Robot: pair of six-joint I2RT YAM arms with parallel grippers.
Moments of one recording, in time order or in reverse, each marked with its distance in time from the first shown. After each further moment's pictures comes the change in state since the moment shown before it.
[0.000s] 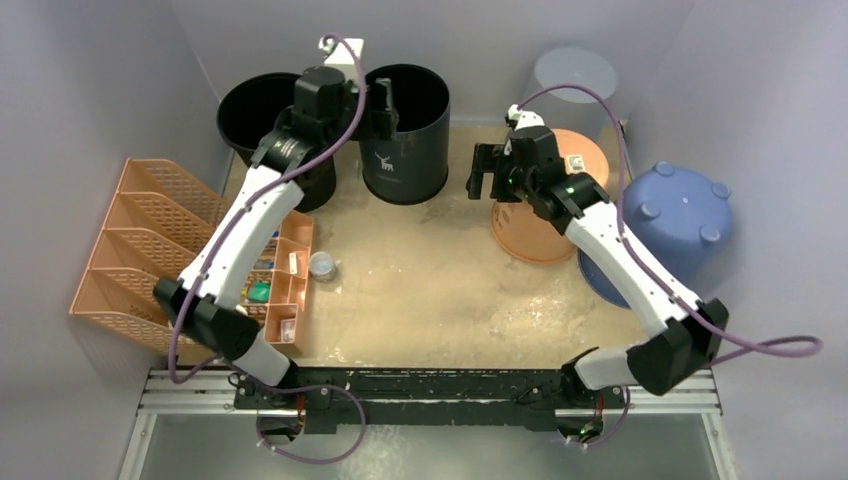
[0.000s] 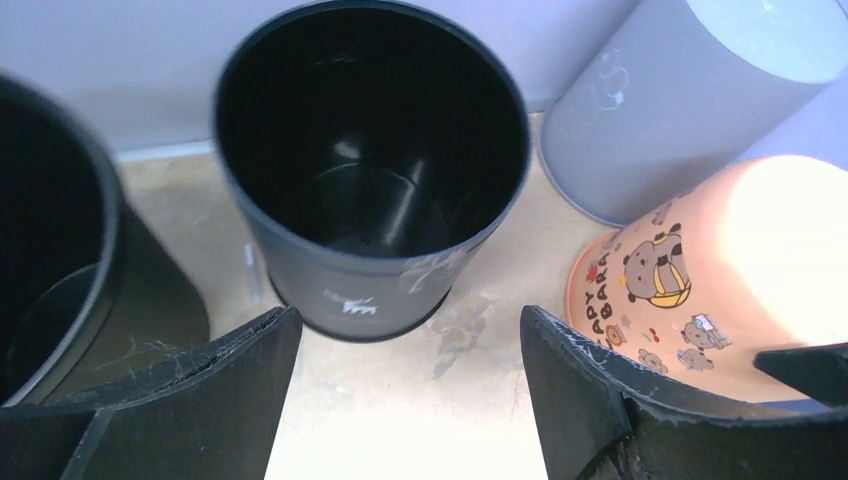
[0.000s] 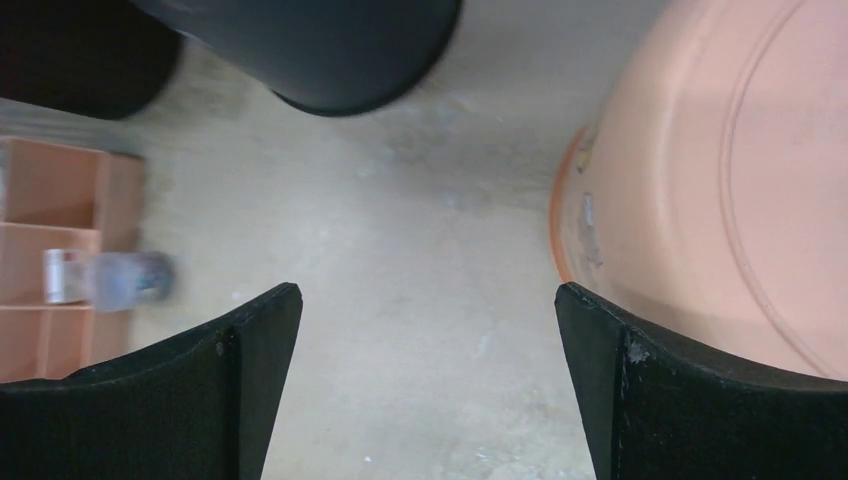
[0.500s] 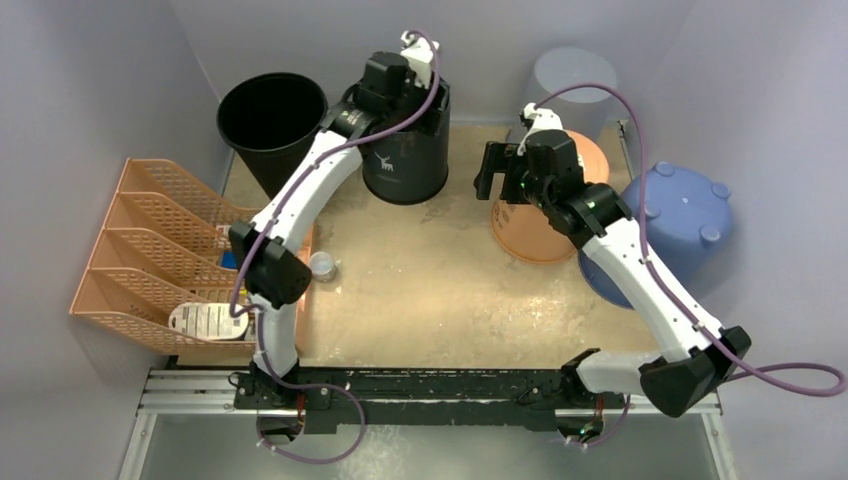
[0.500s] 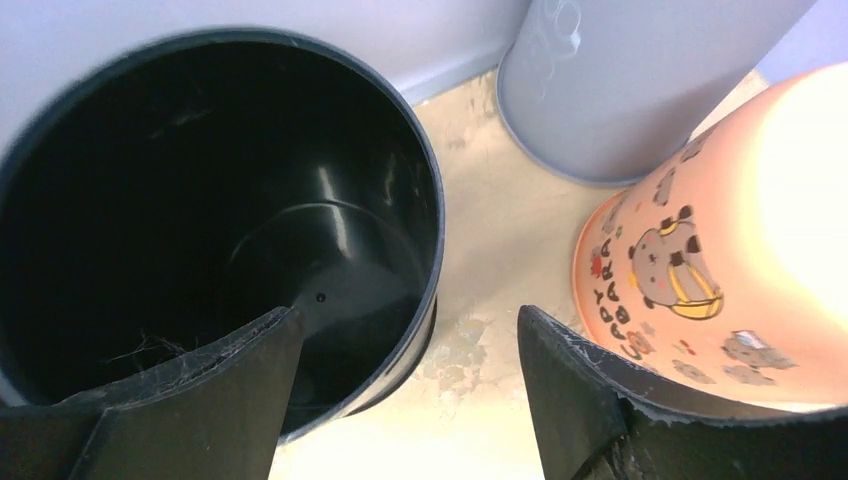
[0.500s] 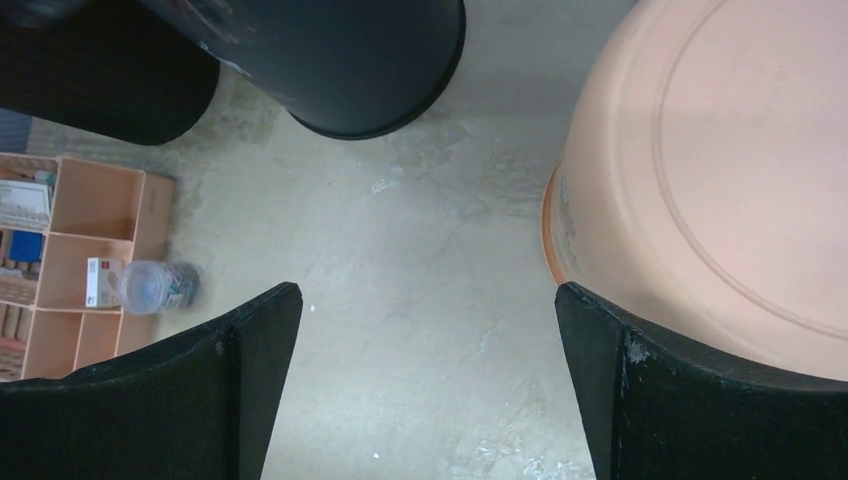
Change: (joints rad) left arm -0.073 0.436 0.415 -0.048 0.118 0.201; right arm 0.032 -0.132 0.004 -0.007 0.025 0.004
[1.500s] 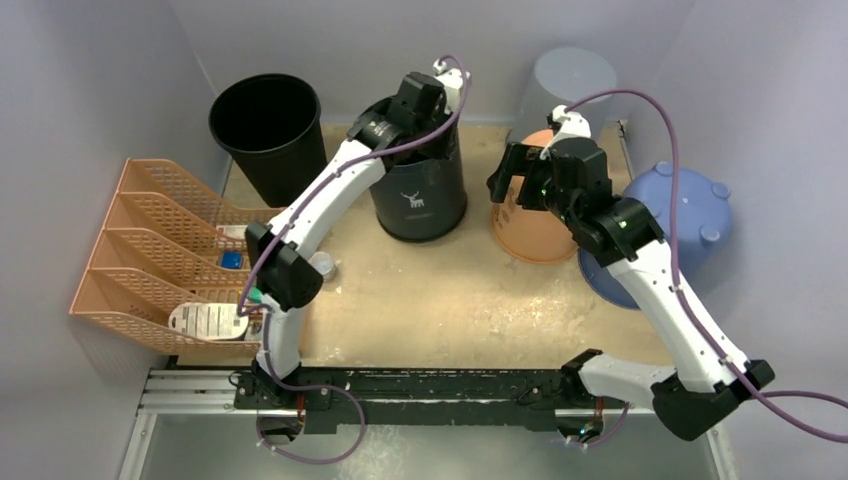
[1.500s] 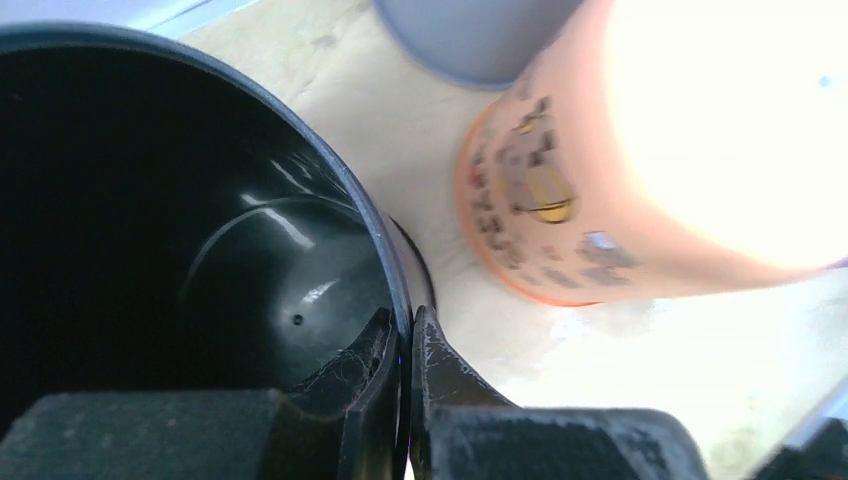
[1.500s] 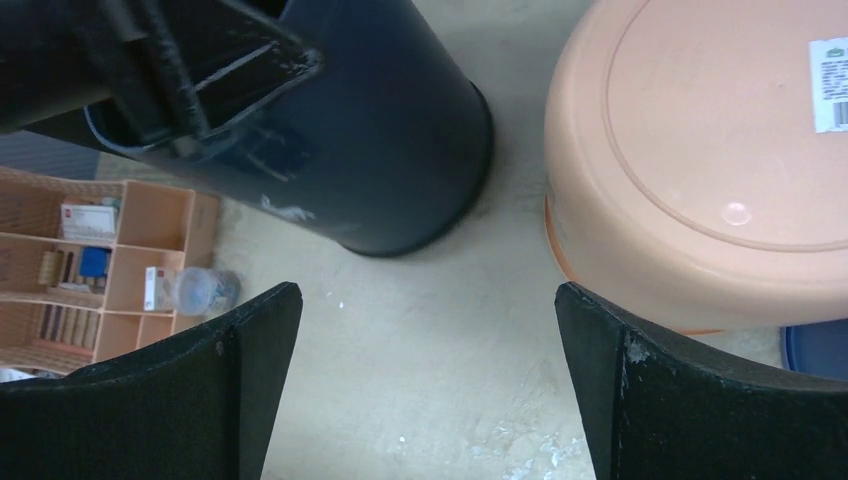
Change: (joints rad) left arm -0.116 0.095 0.052 -0.148 0.023 -0.086; right arm 0.000 -0.123 0.013 -0.077 0.027 0.066
